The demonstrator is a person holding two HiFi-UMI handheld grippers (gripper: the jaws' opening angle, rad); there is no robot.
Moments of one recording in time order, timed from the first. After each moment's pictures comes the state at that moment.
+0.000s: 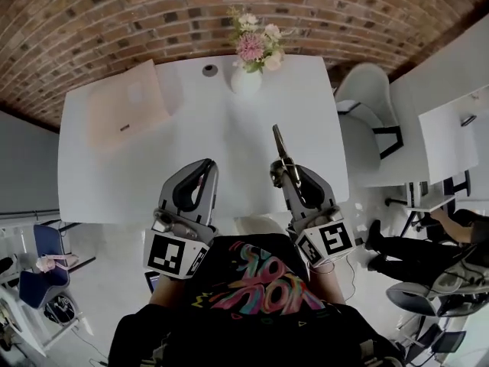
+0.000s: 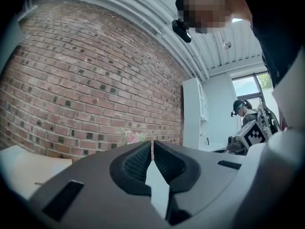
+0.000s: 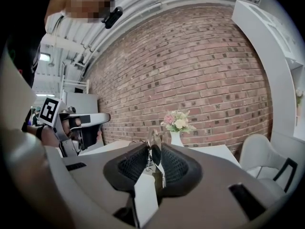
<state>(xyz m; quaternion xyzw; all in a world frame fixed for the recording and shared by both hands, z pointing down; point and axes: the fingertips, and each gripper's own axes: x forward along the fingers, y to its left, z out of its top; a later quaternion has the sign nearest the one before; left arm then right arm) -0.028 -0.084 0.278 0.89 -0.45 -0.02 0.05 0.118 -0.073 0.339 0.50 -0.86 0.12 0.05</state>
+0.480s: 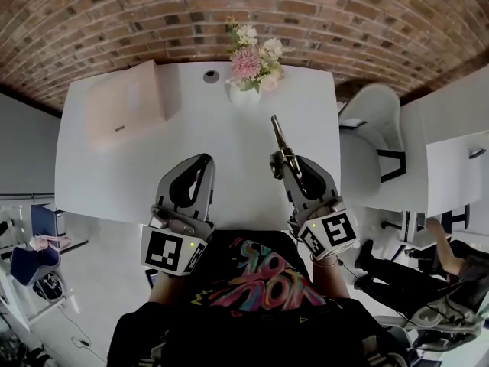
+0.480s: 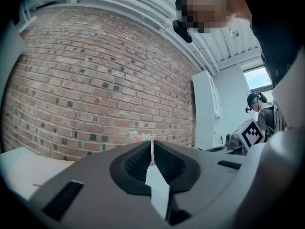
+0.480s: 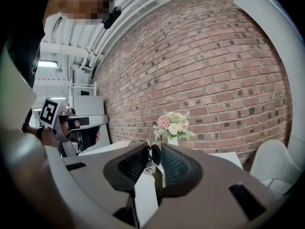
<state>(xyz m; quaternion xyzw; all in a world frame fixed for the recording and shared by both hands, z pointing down) 0.013 -0.155 0.277 0.85 -0.52 -0.01 0.05 0.161 -0.170 0.336 0.43 -0.89 0.12 0.05</state>
